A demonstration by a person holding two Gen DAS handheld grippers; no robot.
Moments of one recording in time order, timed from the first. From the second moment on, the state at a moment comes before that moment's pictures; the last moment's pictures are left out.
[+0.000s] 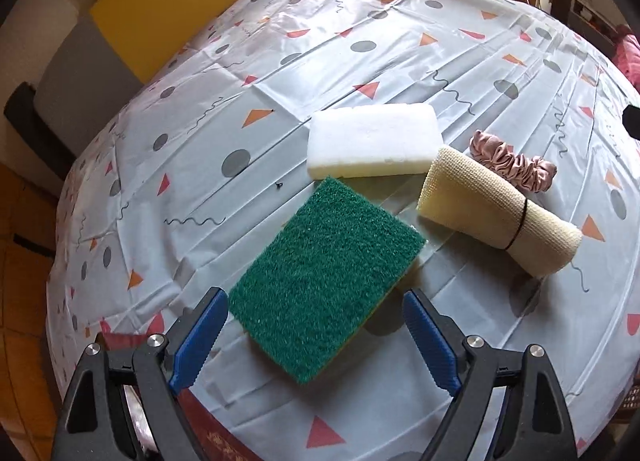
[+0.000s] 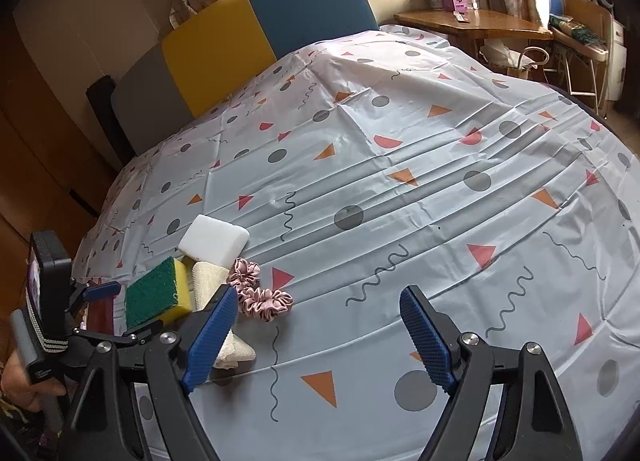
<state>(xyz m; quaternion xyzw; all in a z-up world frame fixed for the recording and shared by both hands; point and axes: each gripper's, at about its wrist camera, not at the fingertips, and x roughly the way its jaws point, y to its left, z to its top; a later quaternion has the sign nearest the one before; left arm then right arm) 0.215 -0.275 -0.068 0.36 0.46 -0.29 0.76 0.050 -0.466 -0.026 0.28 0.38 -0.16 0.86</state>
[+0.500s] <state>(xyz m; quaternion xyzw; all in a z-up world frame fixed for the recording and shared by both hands) 0.194 -0.275 -0.063 0.35 0.44 -0.28 0.78 0.047 -0.469 -0.024 0.28 0.38 -0.17 0.86</state>
